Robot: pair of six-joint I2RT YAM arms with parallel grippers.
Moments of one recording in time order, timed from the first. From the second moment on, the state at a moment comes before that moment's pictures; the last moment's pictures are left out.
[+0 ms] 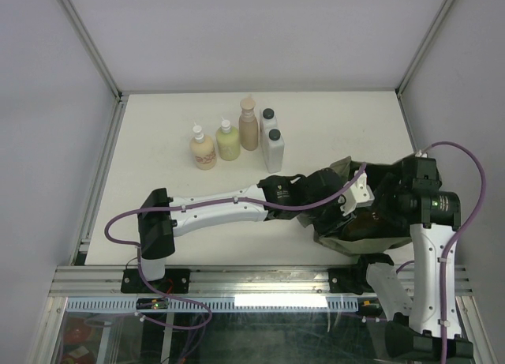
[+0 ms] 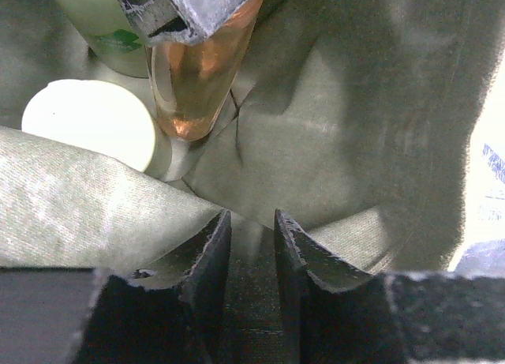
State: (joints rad) left arm -1.31 1.88 1.71 -0.49 0.24 -0.07; right arm -0.09 0.79 1.11 -1.41 0.05 0.46
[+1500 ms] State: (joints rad) left arm -1.20 1.73 1.72 -0.17 0.30 -0.13; right arm -0.09 0.85 1.49 -1.47 -0.11 0.42
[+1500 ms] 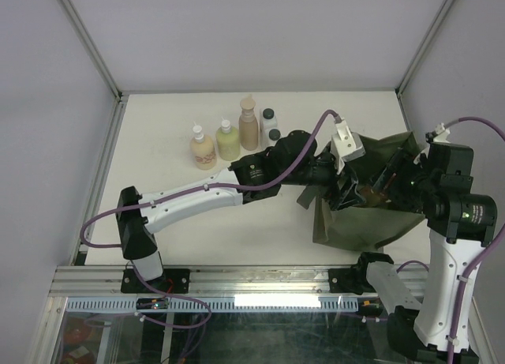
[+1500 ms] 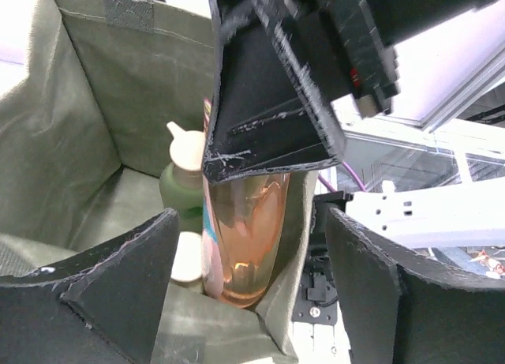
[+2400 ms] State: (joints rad) left arm -1.20 1.98 1.93 -0.13 0.34 -0.13; right arm -0.10 0.94 1.62 -1.47 -0.12 0.42
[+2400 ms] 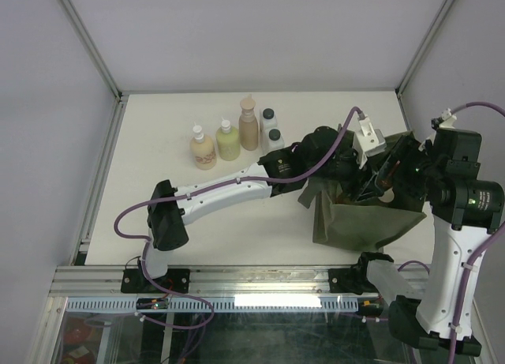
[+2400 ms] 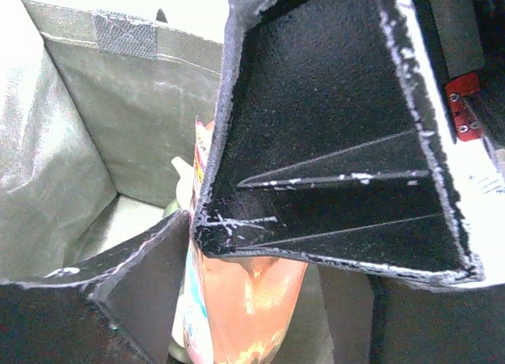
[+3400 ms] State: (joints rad) left arm -1.21 1.96 1.74 0.13 0.34 -0.11; right arm -0.10 0.94 1.64 -1.47 -0.17 0.47
